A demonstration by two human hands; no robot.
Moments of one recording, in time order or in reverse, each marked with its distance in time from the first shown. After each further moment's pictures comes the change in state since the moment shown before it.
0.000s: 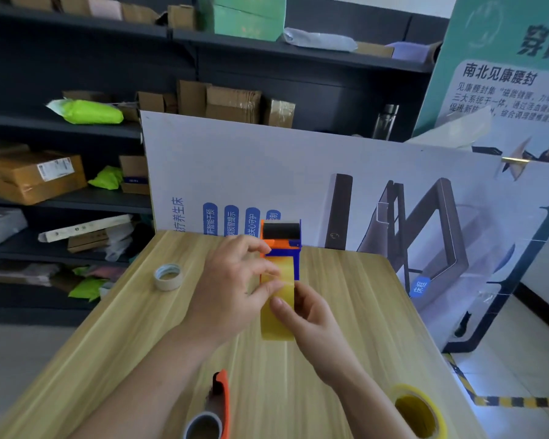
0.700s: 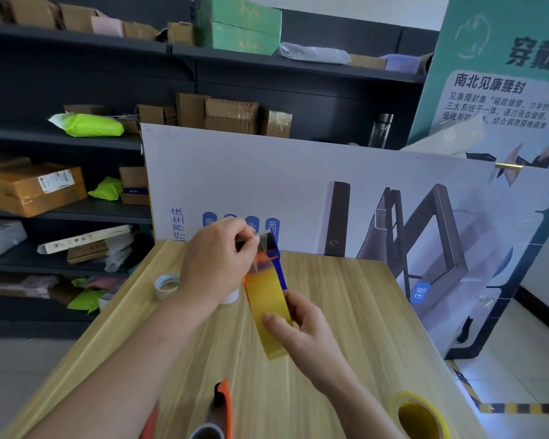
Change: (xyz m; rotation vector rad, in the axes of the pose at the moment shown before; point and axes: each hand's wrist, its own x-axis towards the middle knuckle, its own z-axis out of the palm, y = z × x) left_hand 0.044 -0.004 -0.018 0.070 0.085 -0.179; right_hand -0.003 -0.008 0.010 -0.105 -0.028 -0.011
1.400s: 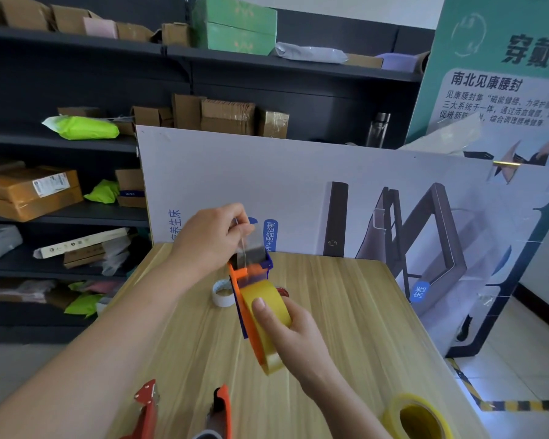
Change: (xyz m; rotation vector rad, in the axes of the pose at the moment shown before) left_hand 0.041 -0.019 -0.004 0.034 -0.292 -0.057; right_hand 0.006 -0.002 0.013 -0.077 0.077 0.107
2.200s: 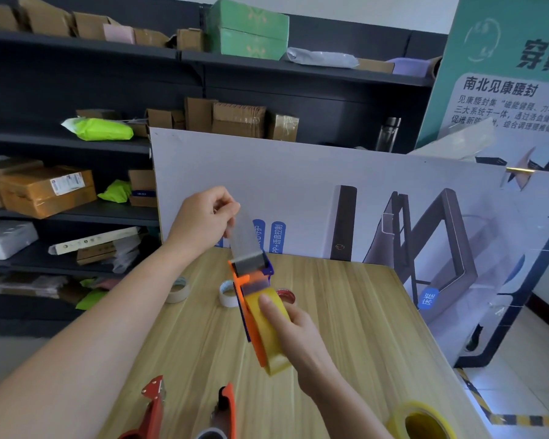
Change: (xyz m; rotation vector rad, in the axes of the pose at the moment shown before) left_hand 0.017 -0.027 -0.012 -0.259 0.162 -0.111; right_hand 0.008 0.004 0.005 0.047 0.008 0.228
